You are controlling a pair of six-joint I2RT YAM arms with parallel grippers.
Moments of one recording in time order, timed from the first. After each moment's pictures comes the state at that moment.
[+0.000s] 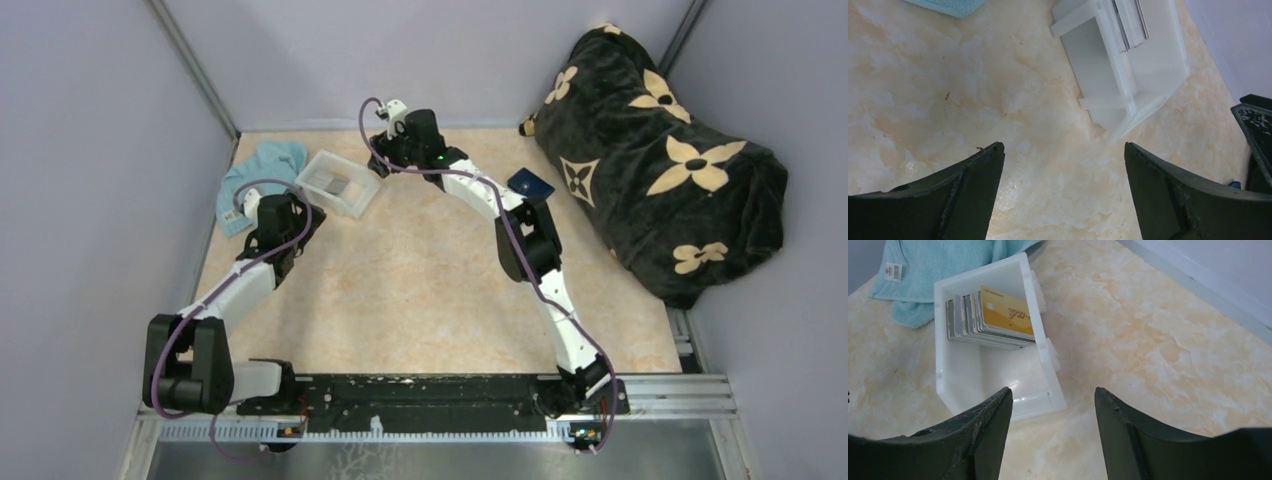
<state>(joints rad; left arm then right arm) -0.12 1.28 0.66 0.06 -0.26 -0.87 0.60 2.40 2.12 -0.09 -0.32 0.04</state>
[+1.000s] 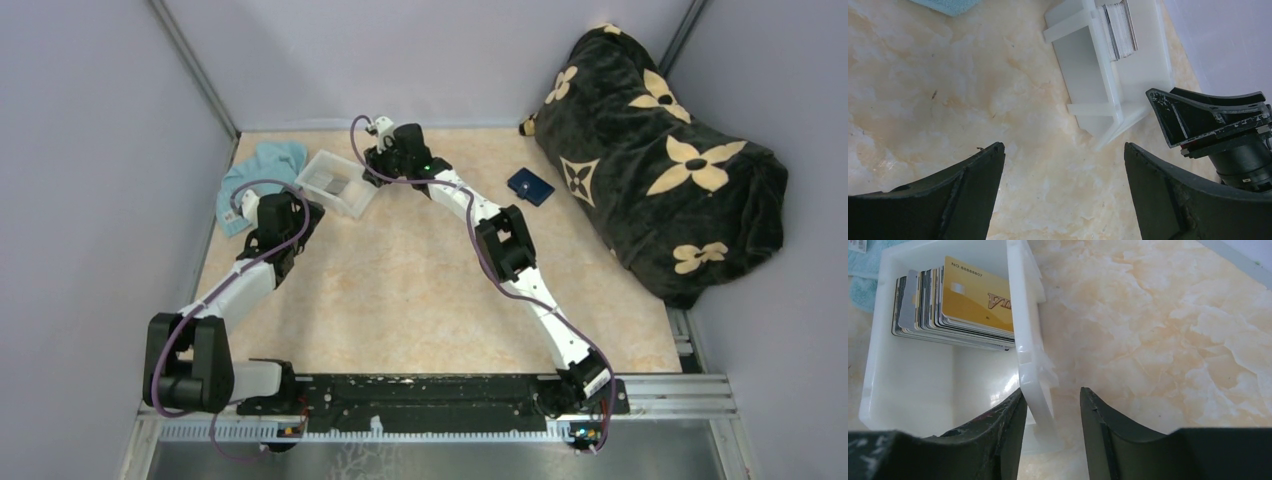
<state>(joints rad) -0.12 1.29 0.66 0.09 -0.27 -0.95 0.62 2.76 2.52 -0.17 -0.37 0.02</state>
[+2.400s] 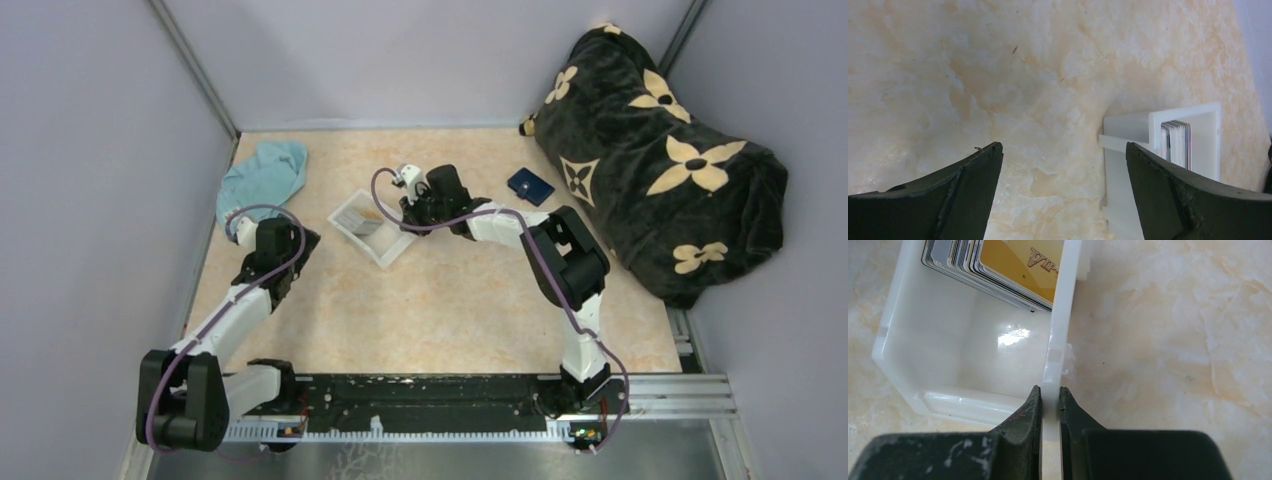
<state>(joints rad) -0.12 1.12 0.53 -0.06 -0.34 -0.98 0.64 2.04 1.37 0.07 -0.40 -0.14</state>
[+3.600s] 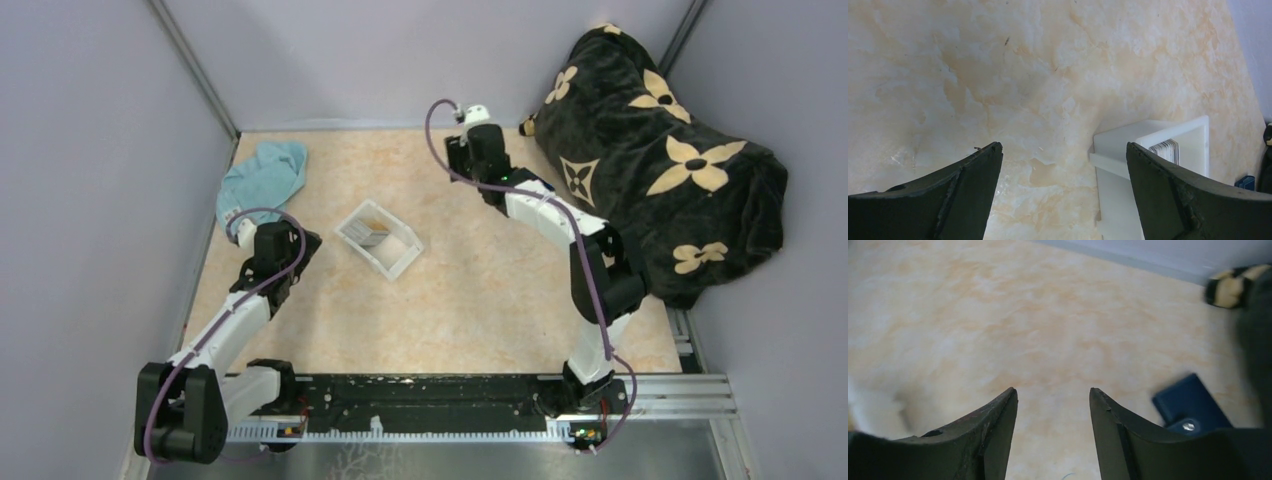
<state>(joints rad) -0.13 1.05 0.48 -0.06 -0.31 -0.95 0.53 1.78 1.36 0.00 0.11 0.04</state>
